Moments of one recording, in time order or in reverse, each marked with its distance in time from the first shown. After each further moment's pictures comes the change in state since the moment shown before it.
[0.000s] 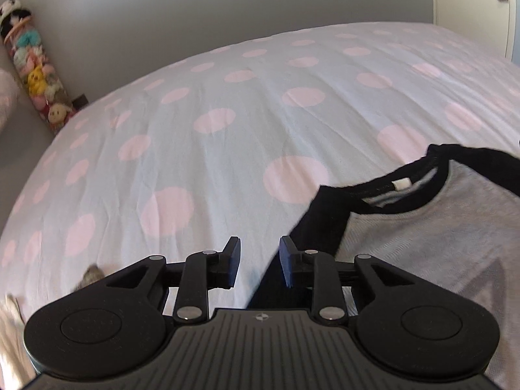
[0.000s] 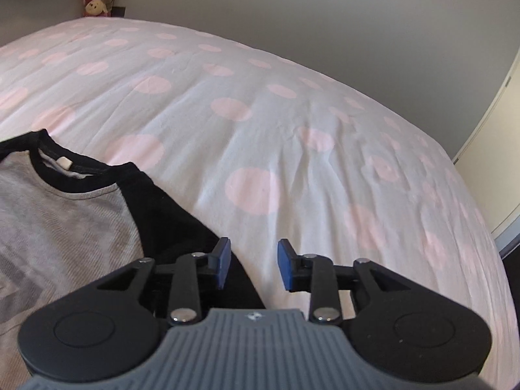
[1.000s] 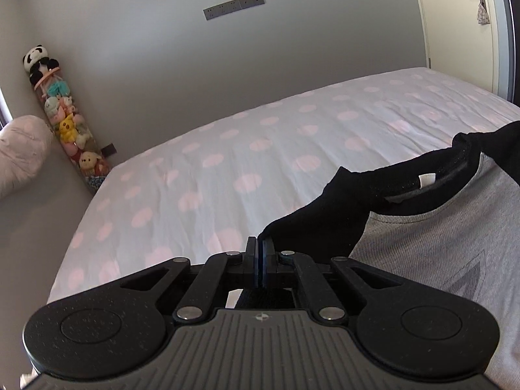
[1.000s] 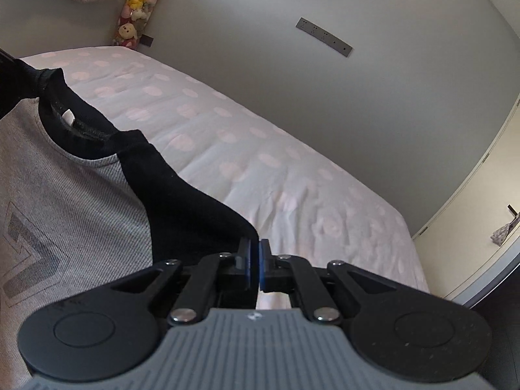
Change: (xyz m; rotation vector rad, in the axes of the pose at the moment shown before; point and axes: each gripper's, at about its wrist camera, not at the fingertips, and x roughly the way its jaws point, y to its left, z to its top) left arm -0.148 0.002 0.030 0.084 -0.174 0.092; right arm -0.181 0.003 0.008 -0.194 -0.188 -0.097
